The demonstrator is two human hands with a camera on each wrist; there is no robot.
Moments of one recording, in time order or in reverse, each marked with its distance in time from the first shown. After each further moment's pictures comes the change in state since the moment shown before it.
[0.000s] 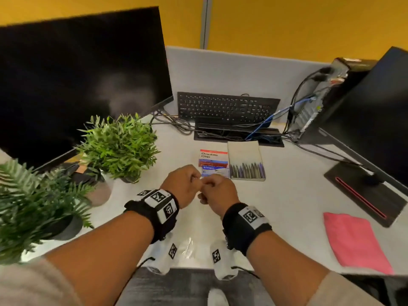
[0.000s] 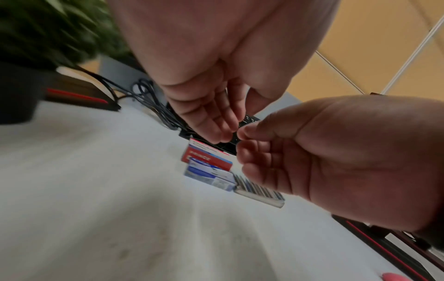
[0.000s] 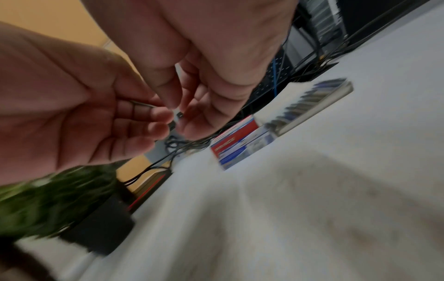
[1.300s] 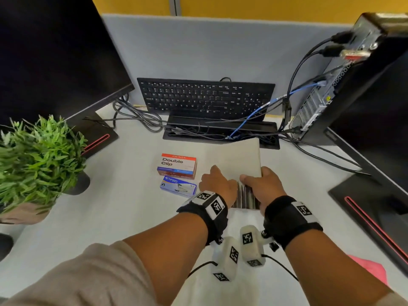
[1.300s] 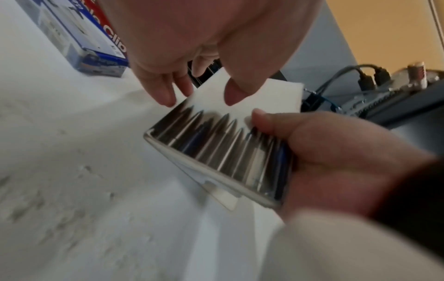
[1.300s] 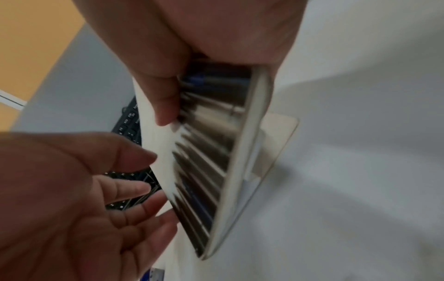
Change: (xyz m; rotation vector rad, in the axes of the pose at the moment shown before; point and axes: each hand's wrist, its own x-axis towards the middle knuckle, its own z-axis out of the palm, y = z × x) left_hand 0.147 0.128 0.193 -0.013 -0.061 -0.495; right_hand 0.162 0.076 -0.208 0.083 0.155 0.199
